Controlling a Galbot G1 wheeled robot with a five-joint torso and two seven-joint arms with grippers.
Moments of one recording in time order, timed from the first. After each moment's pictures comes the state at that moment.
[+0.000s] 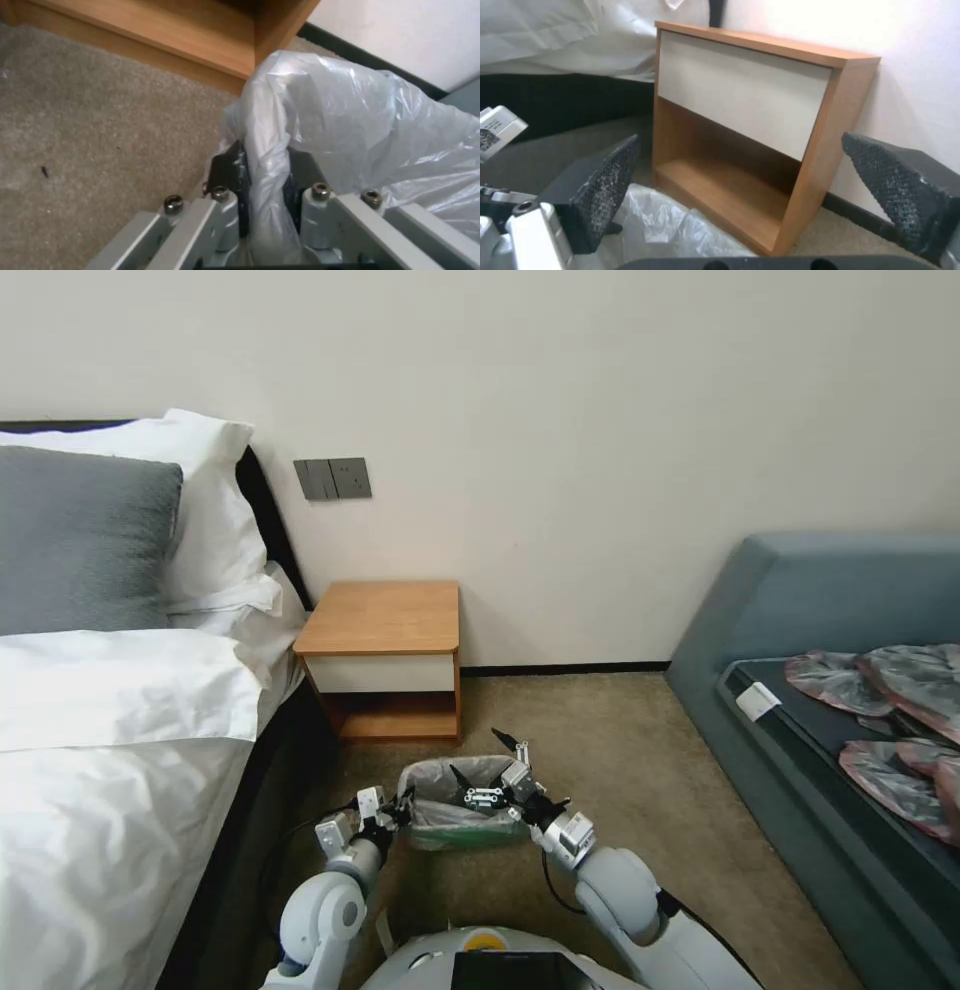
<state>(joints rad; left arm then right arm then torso) 1.63 -1.46 -0.49 -2.10 -0.62 0.54 -0.12 -1.39 1.10 0.09 2.08 0.09 0.03 -0.14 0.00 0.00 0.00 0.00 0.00</state>
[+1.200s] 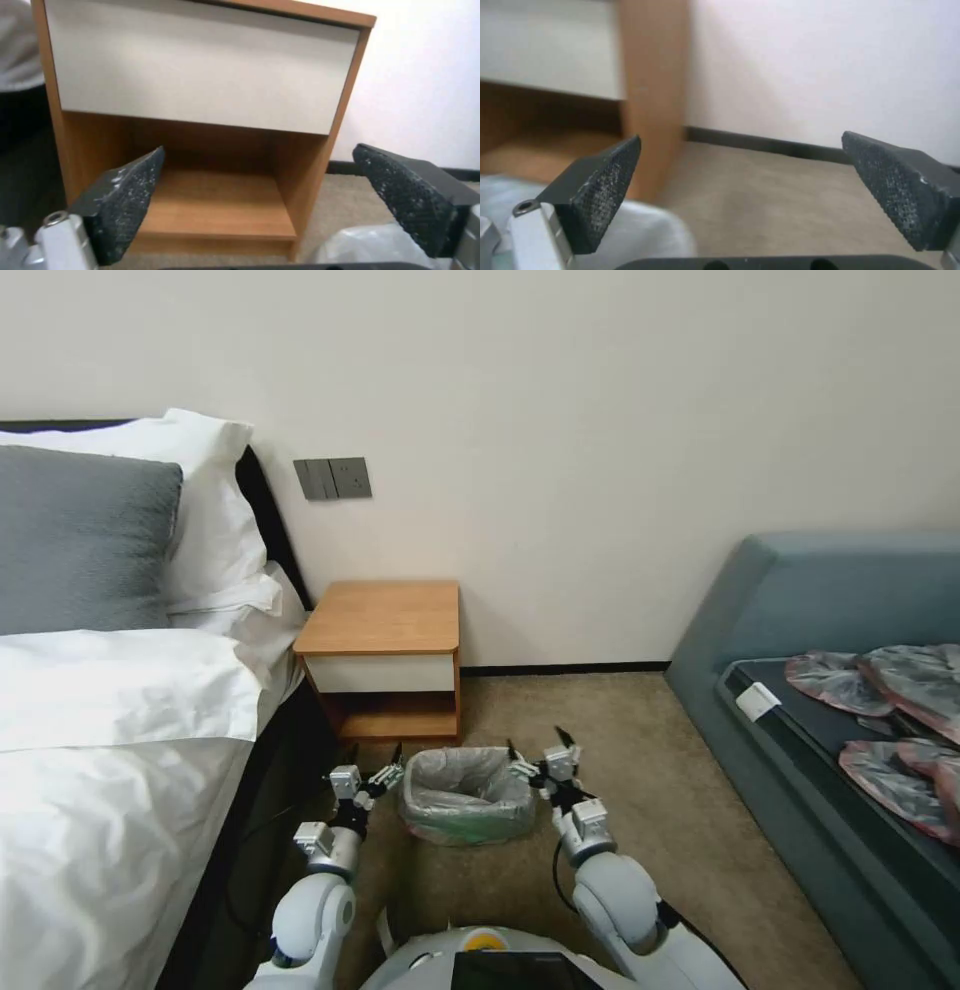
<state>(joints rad) 1.59 -1.44 -0.55 -1.95 -0.29 -0.12 0.09 -1.47 1.21 0.15 2.09 0.09 -0.13 0.35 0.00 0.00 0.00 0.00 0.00</state>
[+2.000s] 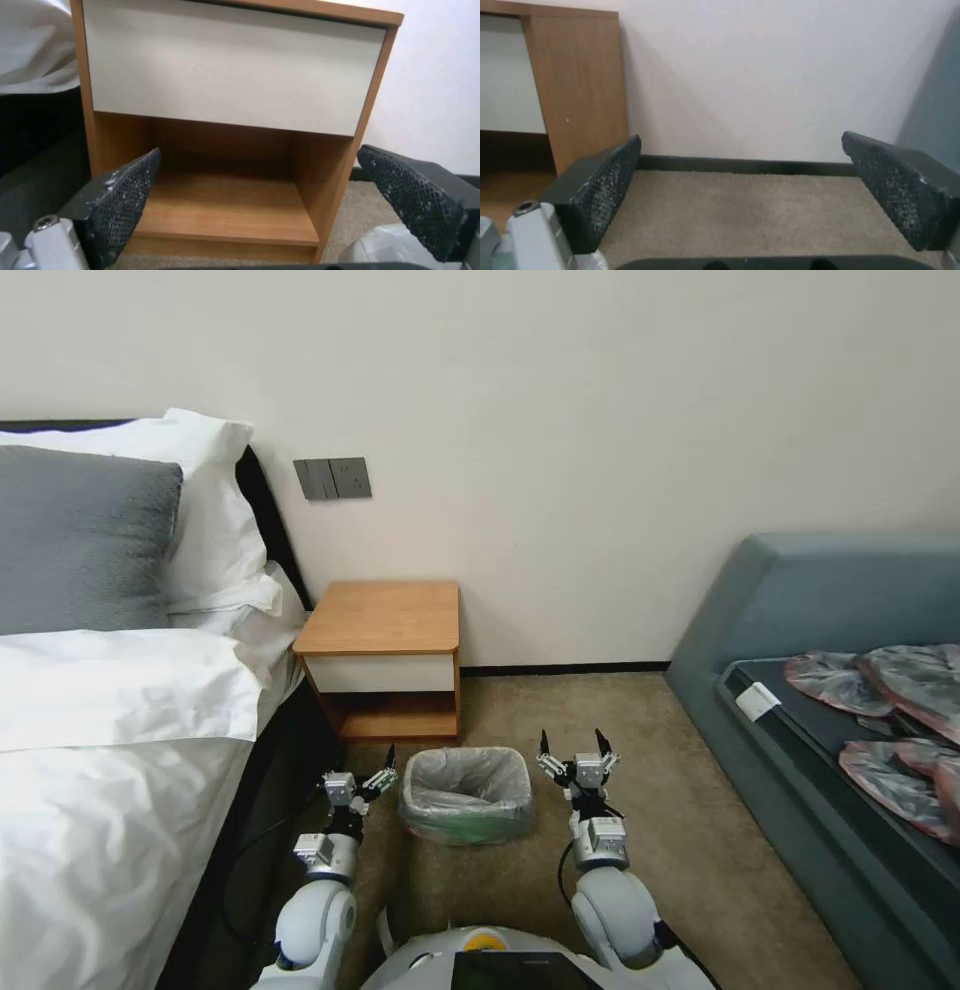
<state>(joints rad) 1.59 -1.45 -0.55 -1.91 -0.27 -0.18 0.05 -1.54 1.33 0.24 2.06 -0.03 0.00 0.39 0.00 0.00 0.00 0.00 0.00</state>
